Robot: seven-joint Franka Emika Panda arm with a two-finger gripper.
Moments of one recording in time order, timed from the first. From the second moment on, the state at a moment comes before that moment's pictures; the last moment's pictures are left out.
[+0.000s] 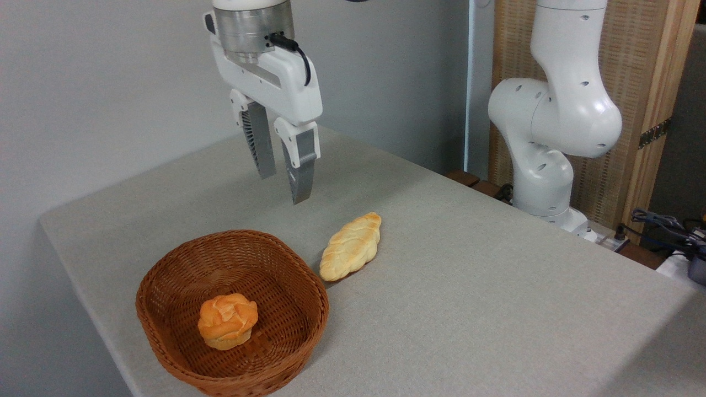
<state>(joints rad) -0.05 -0.10 -0.07 -1.77 -0.07 1.70 0.69</state>
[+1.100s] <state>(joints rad) -0.08 -0.02 -0.01 -1.62 -0.04 1.63 0.69</state>
